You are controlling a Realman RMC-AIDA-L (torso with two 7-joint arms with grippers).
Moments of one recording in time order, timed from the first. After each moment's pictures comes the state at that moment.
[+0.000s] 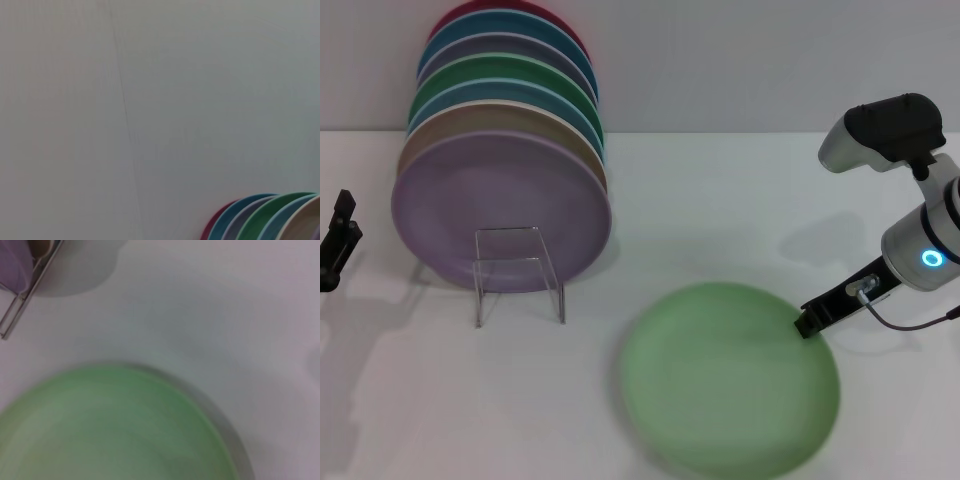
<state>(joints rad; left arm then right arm) -0.28 -2.08 -1.33 -0.13 2.88 1.48 -0.07 0.69 2.04 1.83 1.01 -2.57 1.40 -0.43</state>
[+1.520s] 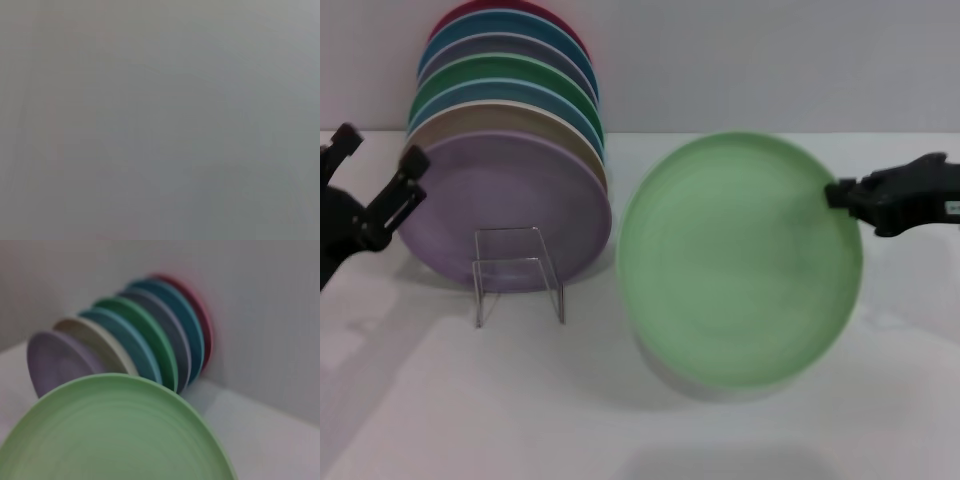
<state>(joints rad) -0.13 -1.84 -1.02 -0.74 2.89 1.17 -0.40 0.22 2.08 1.96 1.68 -2.12 1.34 -0.84</state>
